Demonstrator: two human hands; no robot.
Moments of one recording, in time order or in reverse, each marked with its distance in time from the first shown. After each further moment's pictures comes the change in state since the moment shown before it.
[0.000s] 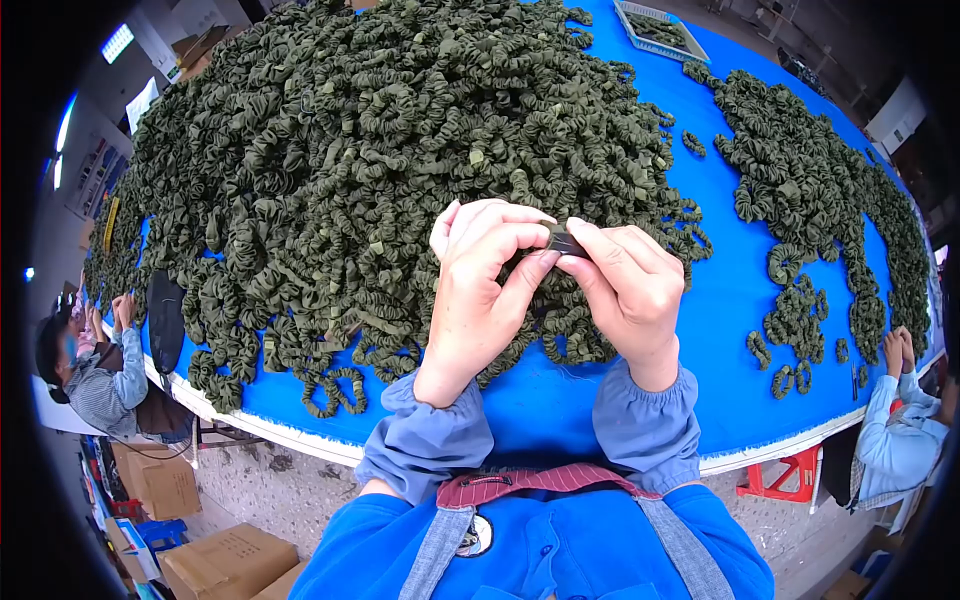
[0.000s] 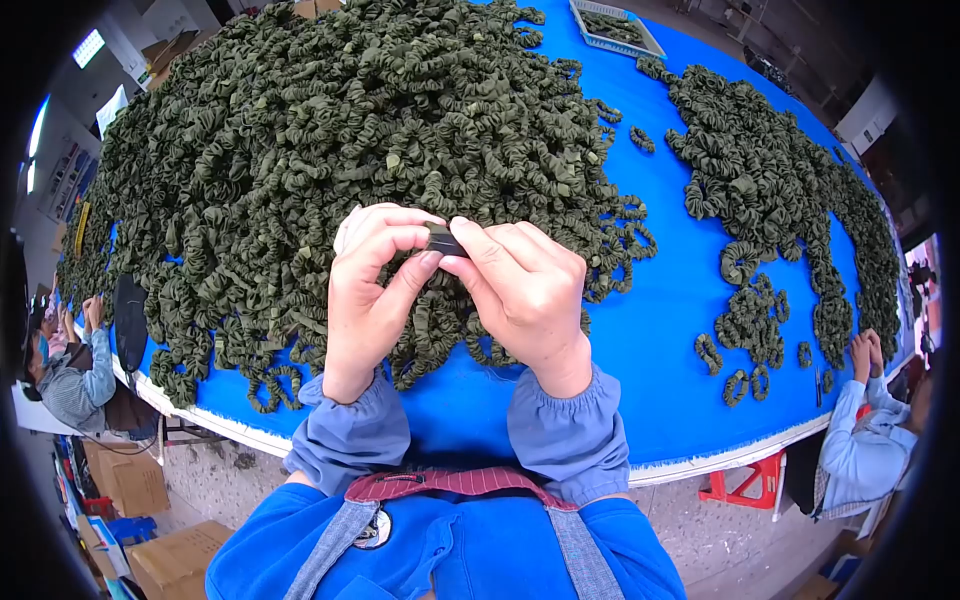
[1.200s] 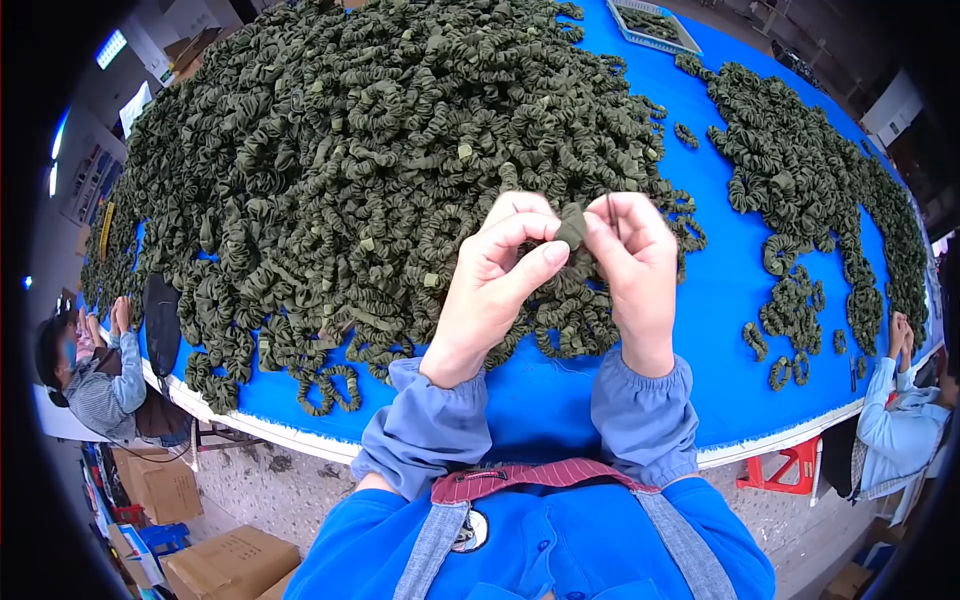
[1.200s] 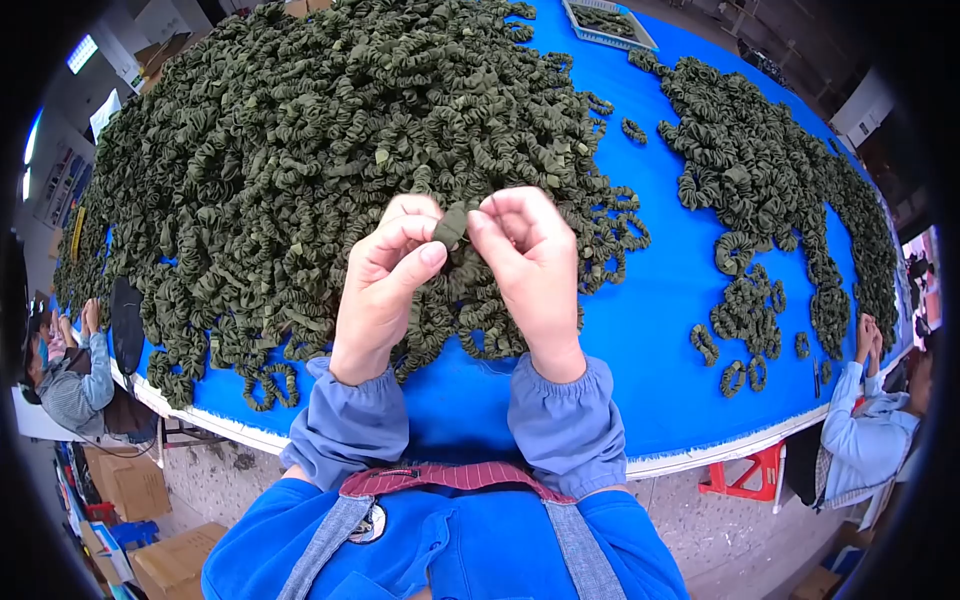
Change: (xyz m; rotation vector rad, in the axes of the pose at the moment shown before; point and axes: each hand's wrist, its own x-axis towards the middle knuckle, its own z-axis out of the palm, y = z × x) left_hand -0.005 -0.007 0.024 -0.750 -0.071 -0.368; right_hand -0.008 0.000 -0.003 0.703 0.045 0.851
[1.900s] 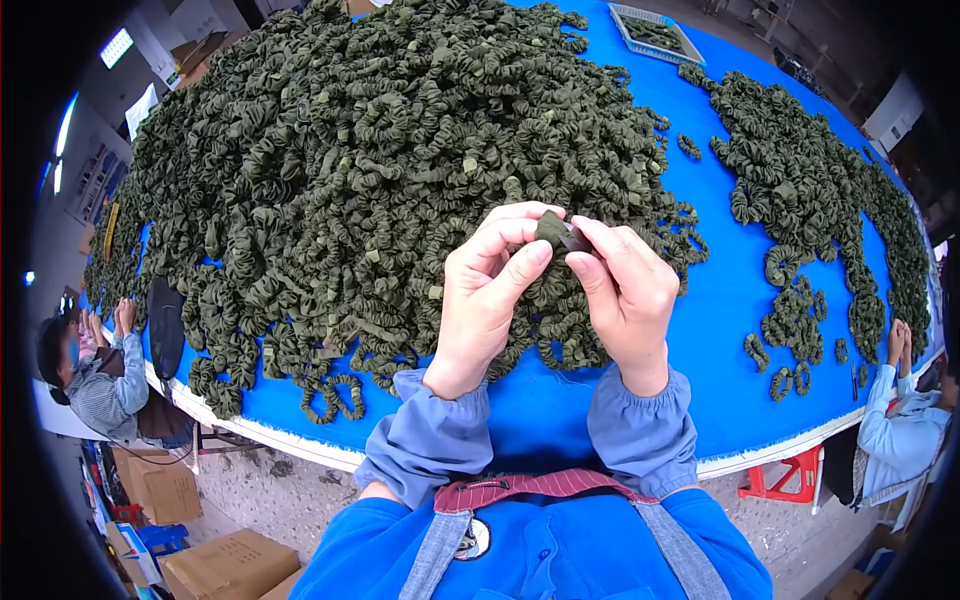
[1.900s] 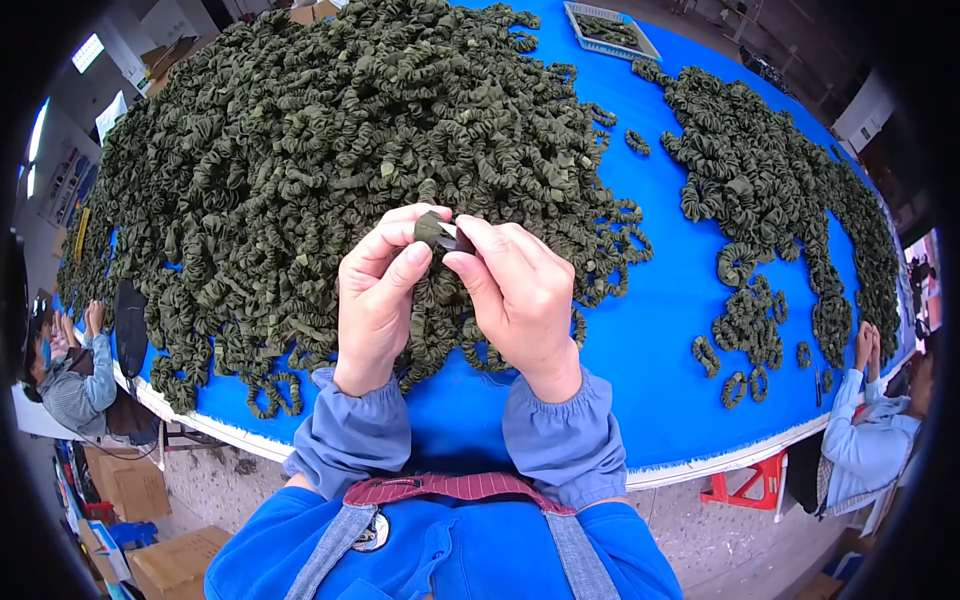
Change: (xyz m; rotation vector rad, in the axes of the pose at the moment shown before) left_hand 0.004 -0.001 -0.002 -0.184 0.057 0.140; right_hand 0.002 -0.005 0.007 -0.563 0.002 -0.676
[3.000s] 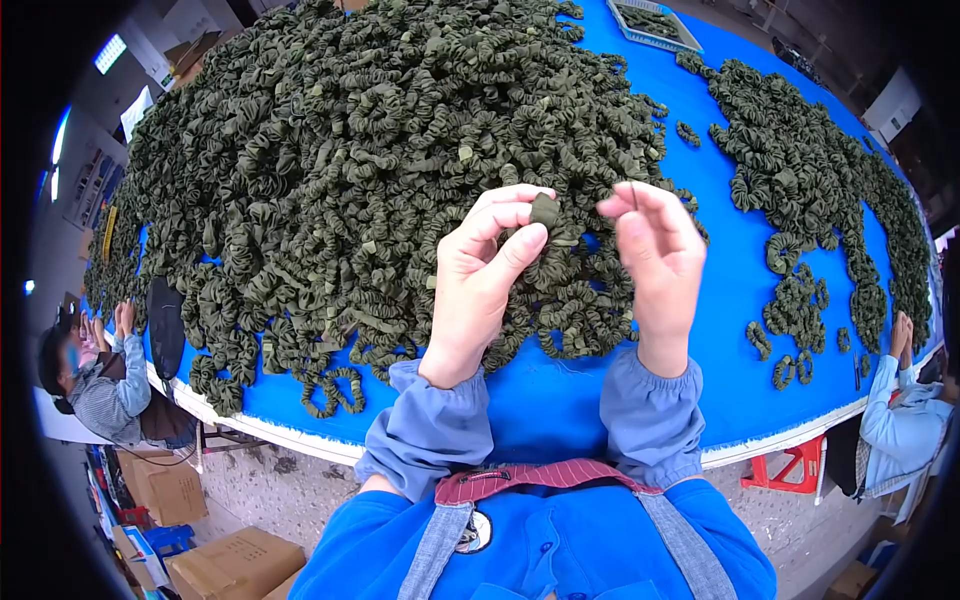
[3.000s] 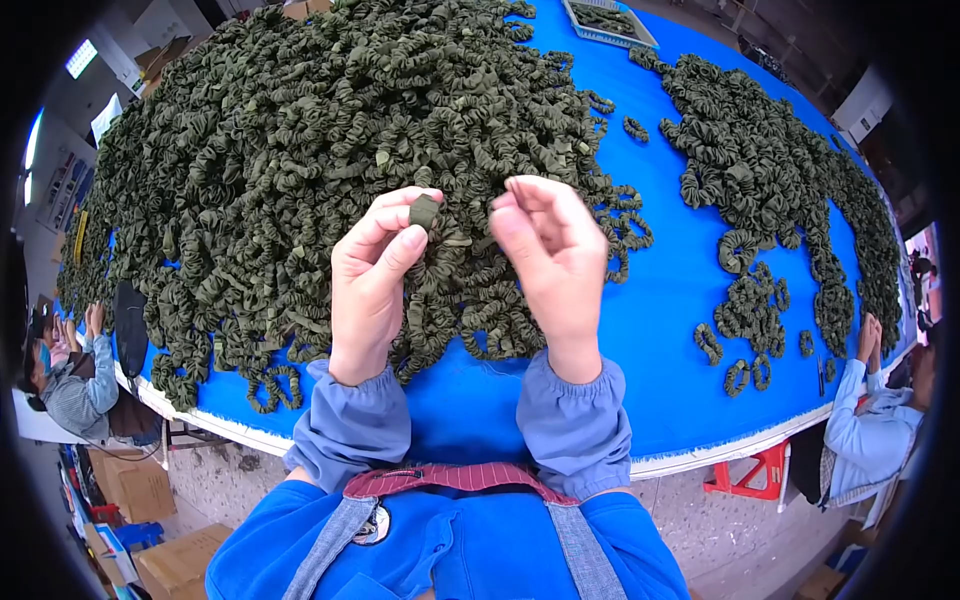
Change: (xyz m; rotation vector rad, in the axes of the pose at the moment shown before) left_hand -0.001 0.003 0.004 0.101 0.023 -0.009; right_hand 0.000 0.003 -0.012 0.574 0.174 0.599
